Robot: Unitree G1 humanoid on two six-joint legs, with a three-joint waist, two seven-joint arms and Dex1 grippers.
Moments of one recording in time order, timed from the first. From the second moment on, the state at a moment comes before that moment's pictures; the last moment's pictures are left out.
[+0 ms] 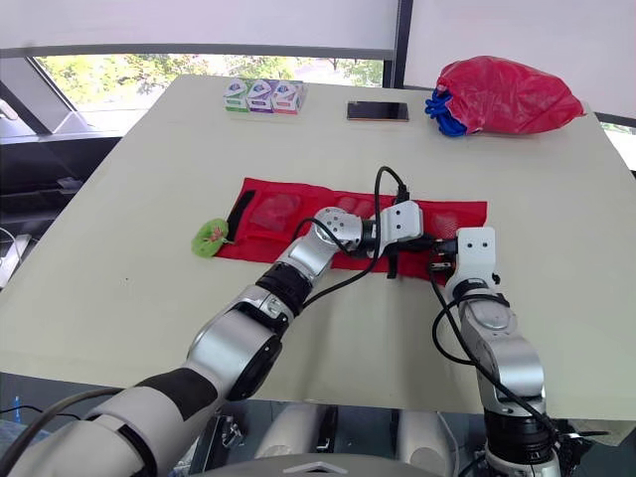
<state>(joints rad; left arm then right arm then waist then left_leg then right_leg) -0.98 -0.04 -0.31 0.87 0.18 -0.19 -0.95 -0.10 -0.14 -0.02 -0.44 0.16 0.74 -0.05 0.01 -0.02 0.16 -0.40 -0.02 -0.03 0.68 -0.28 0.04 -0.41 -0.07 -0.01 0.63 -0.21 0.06</state>
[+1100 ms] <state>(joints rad) -0.98 -0.06 -0.32 0.88 0.15 -0.15 -0.91 0.11 -0.05 -0.31 -0.60 0.46 0.82 0.07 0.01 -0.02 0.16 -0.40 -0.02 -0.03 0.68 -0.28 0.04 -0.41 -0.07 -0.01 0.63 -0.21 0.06</state>
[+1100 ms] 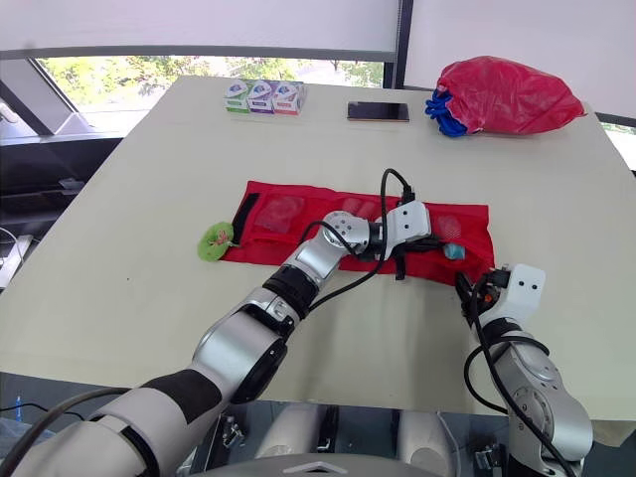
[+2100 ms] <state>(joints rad) -0.53 0.56 -0.09 0.03 -0.32 0.30 -1.31 0.14 -0.20 -0.47 -0.52 0.59 0.82 0.08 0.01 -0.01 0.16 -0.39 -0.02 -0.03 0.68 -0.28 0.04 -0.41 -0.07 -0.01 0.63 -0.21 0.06</state>
